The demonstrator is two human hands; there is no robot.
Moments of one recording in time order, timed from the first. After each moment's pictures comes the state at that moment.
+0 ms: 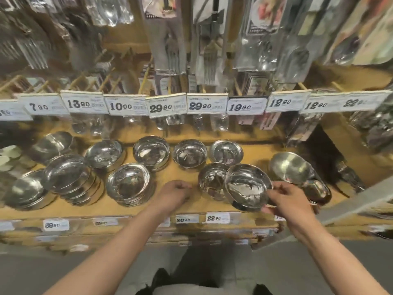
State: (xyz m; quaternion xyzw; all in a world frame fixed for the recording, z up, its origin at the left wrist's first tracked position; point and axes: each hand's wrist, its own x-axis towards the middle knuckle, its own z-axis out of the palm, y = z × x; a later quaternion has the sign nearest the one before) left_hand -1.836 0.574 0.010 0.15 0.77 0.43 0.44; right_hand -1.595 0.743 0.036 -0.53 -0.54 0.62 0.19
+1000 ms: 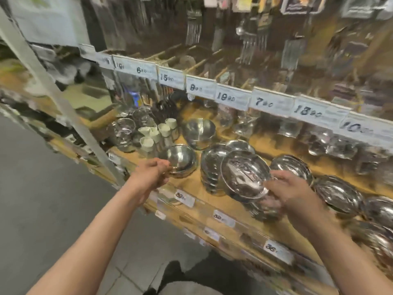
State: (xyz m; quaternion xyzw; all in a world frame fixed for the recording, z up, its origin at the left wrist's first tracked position) left_hand -2.049 0.234 0.045 -0.09 0.75 0.63 0.19; right_hand -1.893 0.527 0.075 -0.29 -0.64 0.71 0.03
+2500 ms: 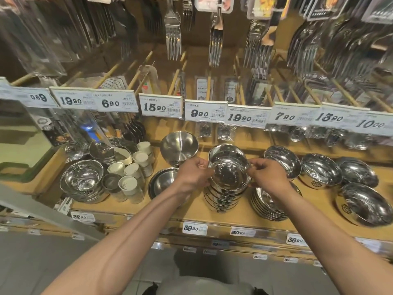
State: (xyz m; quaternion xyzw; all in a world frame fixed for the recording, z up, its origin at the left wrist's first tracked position) left_hand -2.170 0.325 0.026 0.18 0.76 0.52 0.35; right_hand -2.019 0.479 0.044 -0.44 -0.72 0.52 0.14
